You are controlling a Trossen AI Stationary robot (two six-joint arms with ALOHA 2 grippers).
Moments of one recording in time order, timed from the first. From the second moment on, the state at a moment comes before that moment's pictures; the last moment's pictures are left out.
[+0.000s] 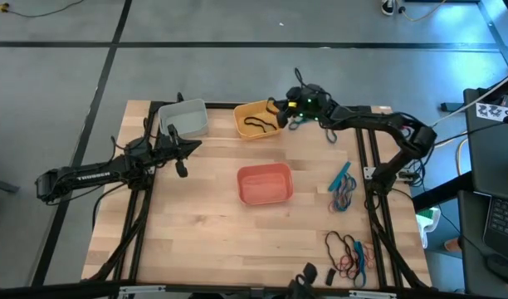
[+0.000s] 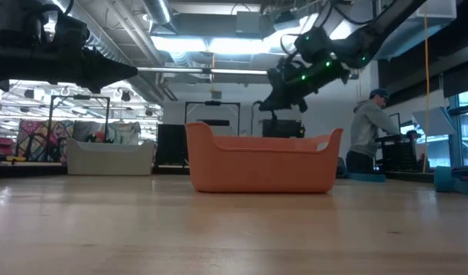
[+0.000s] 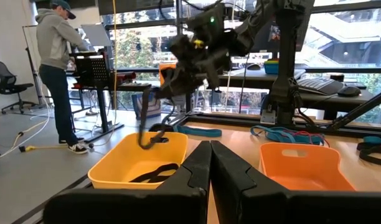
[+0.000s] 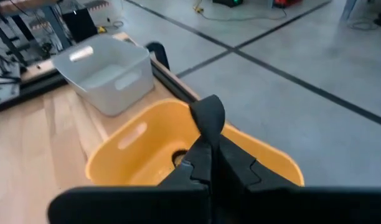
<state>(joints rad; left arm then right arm) 0.38 0.34 0.01 0.41 0.00 0.02 -0.62 1.63 0.97 0.29 -0.10 0.10</state>
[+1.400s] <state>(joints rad) 0.38 0.34 0.01 0.41 0.00 0.02 -0.62 1.44 0.97 -0.26 0.23 0.02</state>
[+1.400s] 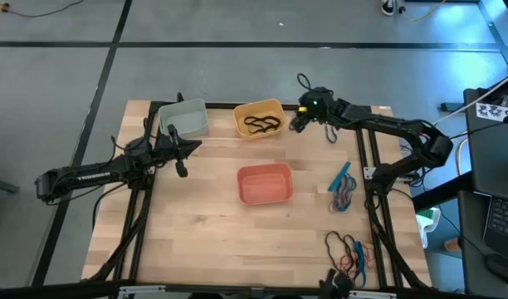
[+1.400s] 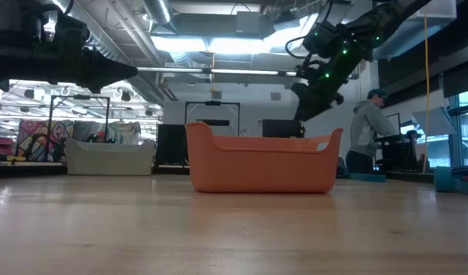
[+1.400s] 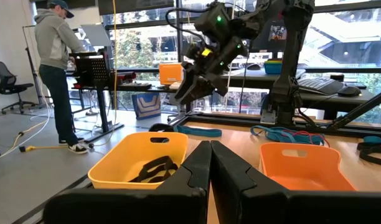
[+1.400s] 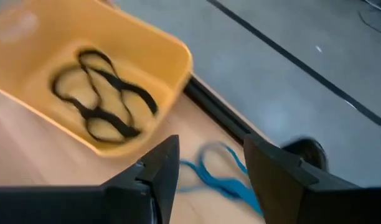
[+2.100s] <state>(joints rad) 0.38 0.34 0.01 0.41 0.00 0.03 -0.85 1.49 0.97 -0.62 0.24 0.15</state>
